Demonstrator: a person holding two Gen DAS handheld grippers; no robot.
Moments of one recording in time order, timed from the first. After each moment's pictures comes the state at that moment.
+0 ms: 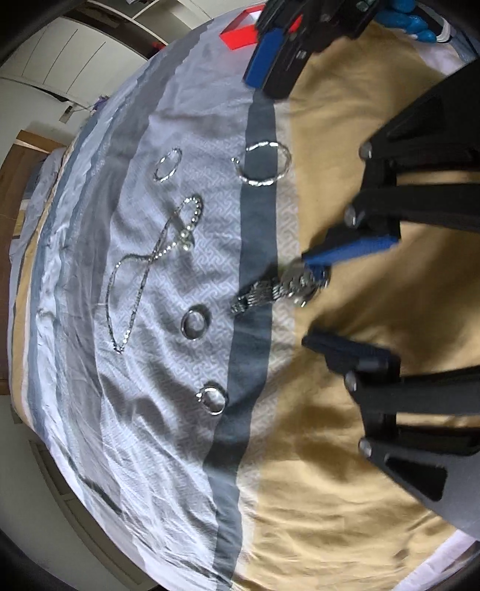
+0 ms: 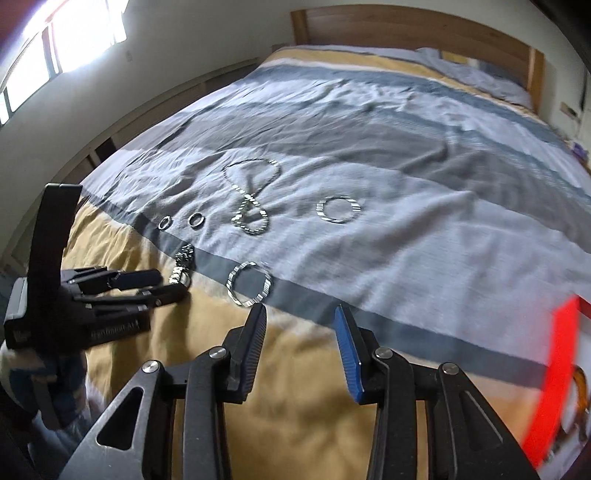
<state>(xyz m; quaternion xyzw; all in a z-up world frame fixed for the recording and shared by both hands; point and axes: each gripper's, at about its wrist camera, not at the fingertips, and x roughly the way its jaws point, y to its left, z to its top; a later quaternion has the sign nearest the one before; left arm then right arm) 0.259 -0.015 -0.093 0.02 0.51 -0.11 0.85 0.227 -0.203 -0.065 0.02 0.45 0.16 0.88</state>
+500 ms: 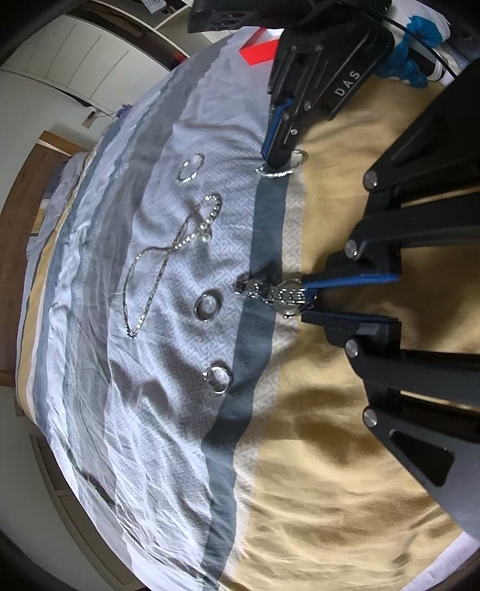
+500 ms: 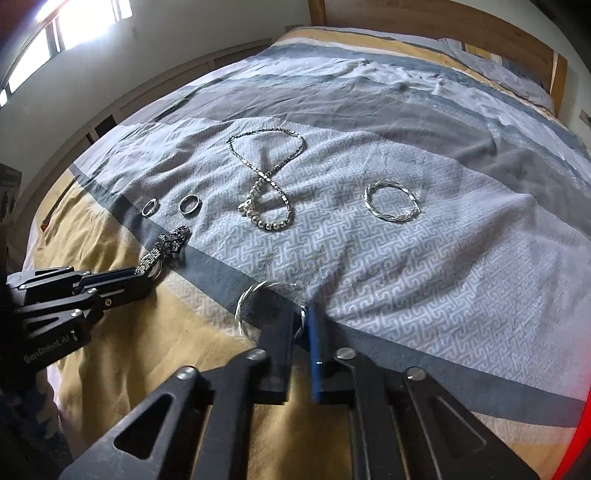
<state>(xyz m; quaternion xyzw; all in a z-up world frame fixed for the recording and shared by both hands) 0.254 0.008 -0.083 -0.03 0.49 -0.13 0.86 0.256 -0.168 -0.099 0.00 0.47 0.16 0.87</state>
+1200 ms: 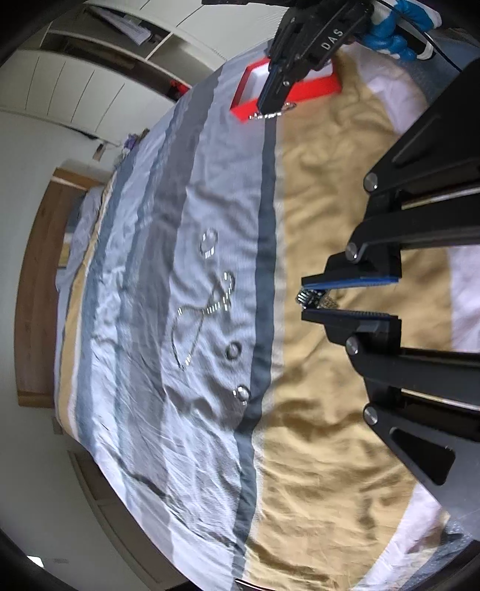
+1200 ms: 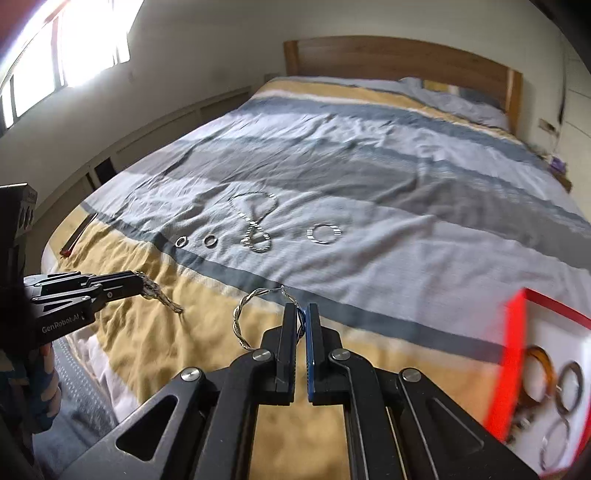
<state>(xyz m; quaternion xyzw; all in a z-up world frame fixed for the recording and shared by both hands) 0.172 -0.016 -0.001 -0.01 0.43 -0.16 0.89 0.145 -0.236 -0.004 0.02 0.39 0.10 0.91</state>
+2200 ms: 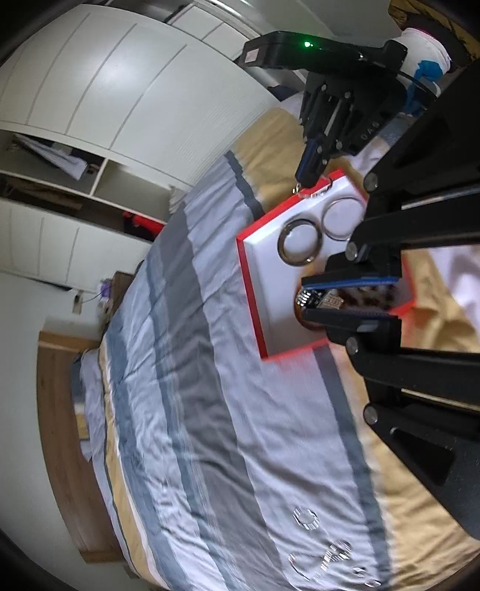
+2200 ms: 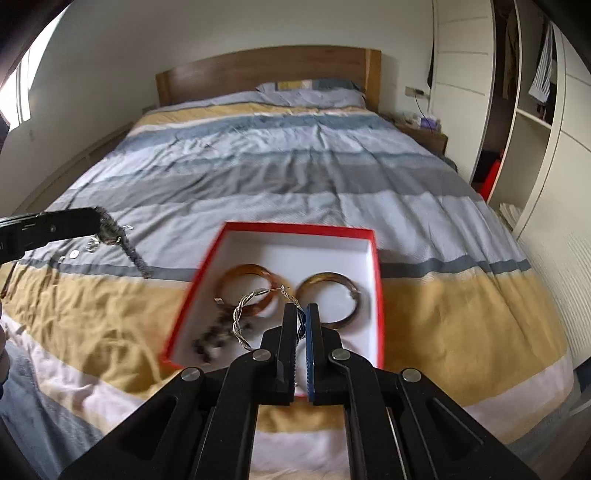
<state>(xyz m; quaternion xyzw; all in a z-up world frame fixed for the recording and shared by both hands) 0.142 -0.348 0.052 0.08 0.39 -0.39 0.83 0.035 -0.503 -0.011 0.07 0.39 -0.10 0.91</state>
